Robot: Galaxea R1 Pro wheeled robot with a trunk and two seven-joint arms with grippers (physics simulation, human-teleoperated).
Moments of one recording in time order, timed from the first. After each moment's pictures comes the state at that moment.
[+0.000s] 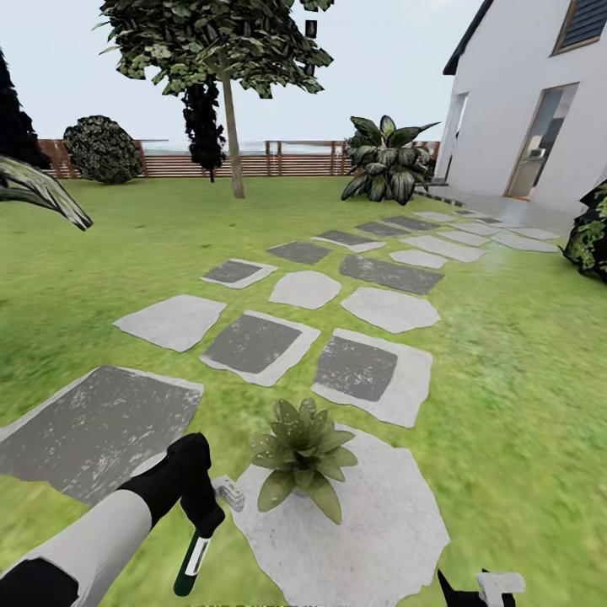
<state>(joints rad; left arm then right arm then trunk) -0.77 0.08 -0.45 -0.56 -0.73 0.94 -1.14 -0.36 -0.16 -0.78 -0.13 0.60 -0.62 0.29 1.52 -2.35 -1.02</state>
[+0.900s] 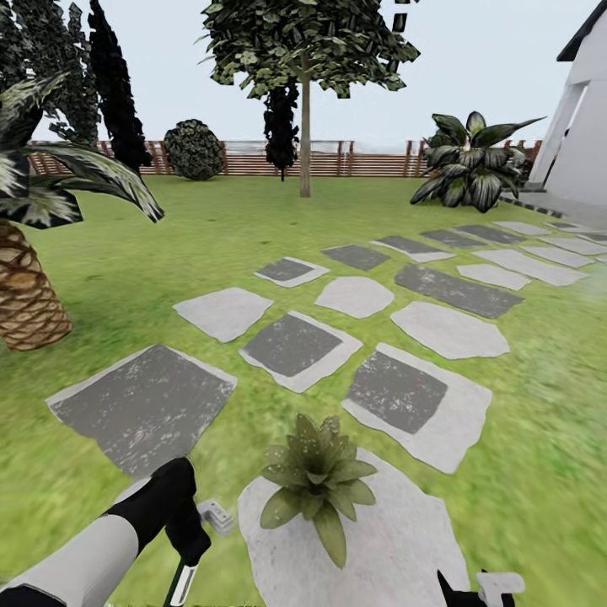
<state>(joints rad) -0.70 0.10 -0.34 -0.50 -0.74 0.85 -1.06 -0.36 -0.16 -0.78 -0.13 0.60 -0.62 0.29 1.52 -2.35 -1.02</state>
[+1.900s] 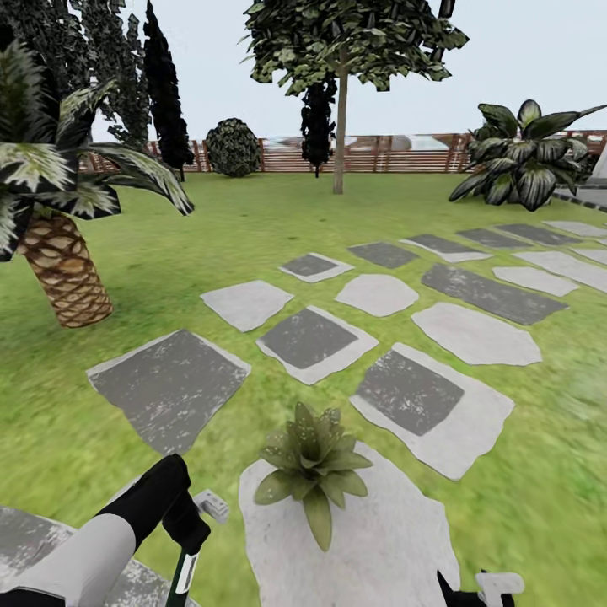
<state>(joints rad) -0.70 0.10 -0.20 -0.50 -0.73 0.85 -0.99 -0.36 -0.16 -0.78 -0.13 0.60 -0.62 0.29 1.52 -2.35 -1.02</state>
